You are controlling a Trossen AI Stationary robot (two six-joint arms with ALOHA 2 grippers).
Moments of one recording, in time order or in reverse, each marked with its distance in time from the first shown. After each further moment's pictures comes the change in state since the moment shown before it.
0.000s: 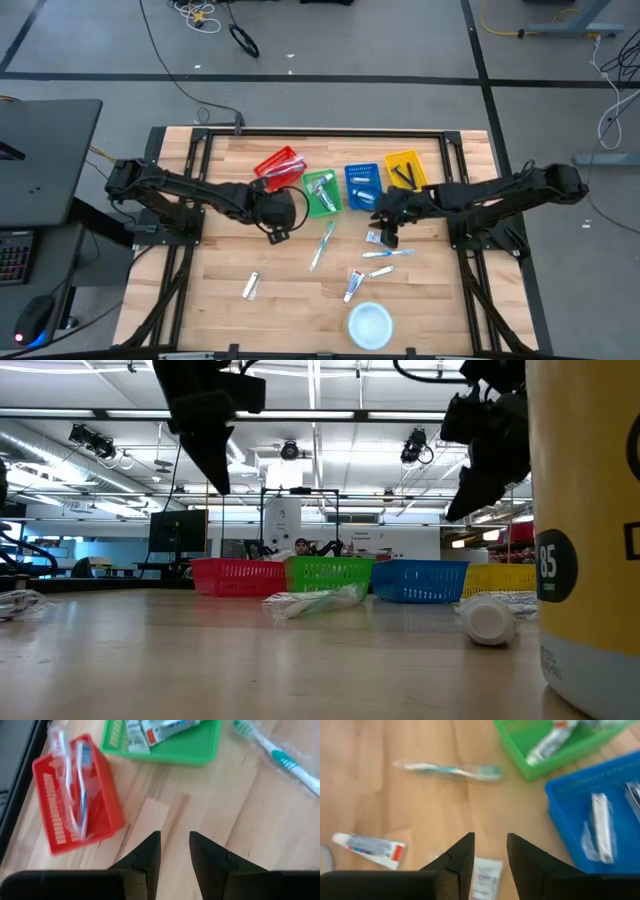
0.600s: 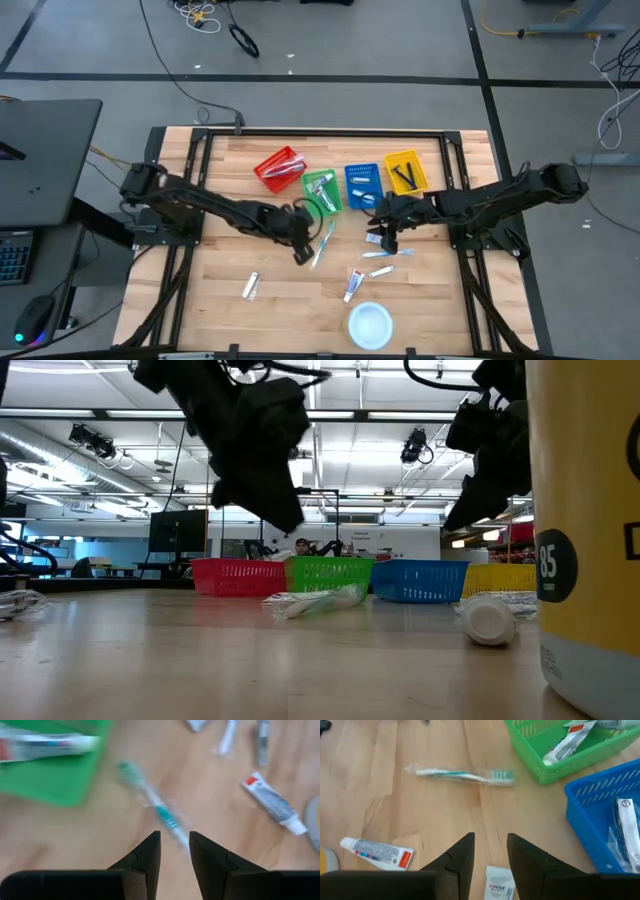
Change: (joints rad) left arm -0.044 0.143 -0.158 0.671 0.239 -0.213; right arm 0.039 0.000 -0.112 0.203 0.002 0.025
